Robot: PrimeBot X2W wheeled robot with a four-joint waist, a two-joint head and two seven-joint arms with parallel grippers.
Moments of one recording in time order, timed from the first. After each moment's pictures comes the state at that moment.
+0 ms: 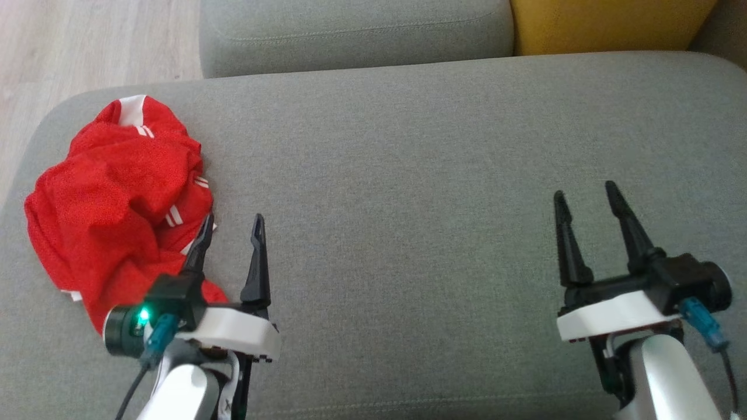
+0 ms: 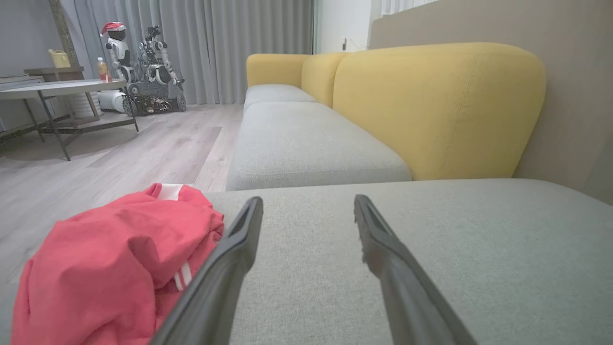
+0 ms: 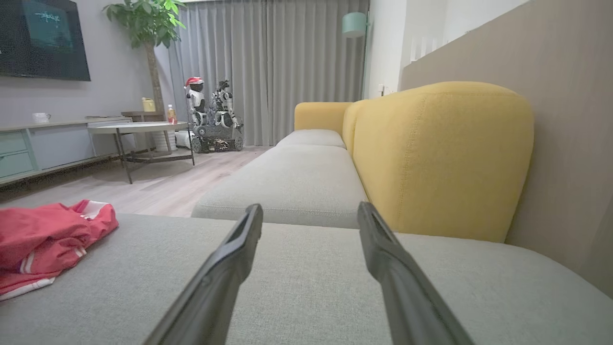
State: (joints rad) left arm -0.09 0.21 -0.42 0.03 -0.29 0.30 -0.20; right arm -0.09 -0.04 0.05 0.12 0.02 0.13 -0.20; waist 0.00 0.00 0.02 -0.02
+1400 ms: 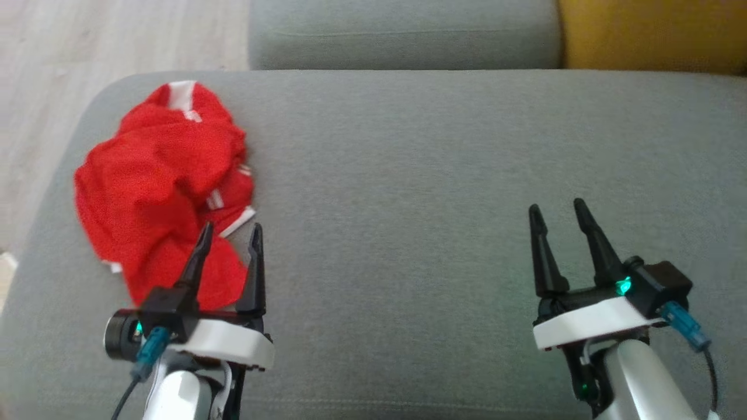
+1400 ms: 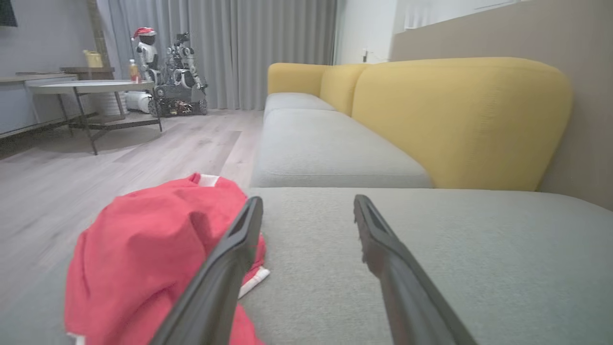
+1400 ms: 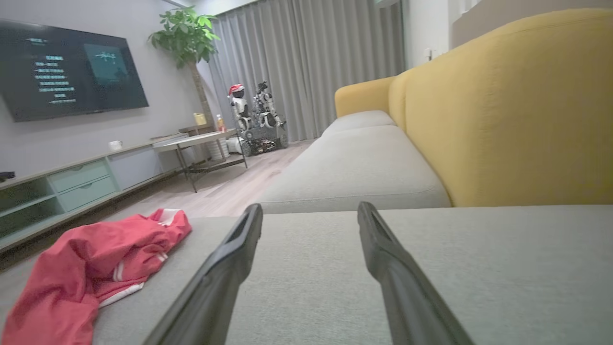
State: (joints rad) left arm -0.04 0.05 -0.20 0.12 -0.12 0.04 -0.25; right arm -0.12 -0.04 0.14 0.25 0.22 0.13 -0.25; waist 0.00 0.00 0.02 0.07
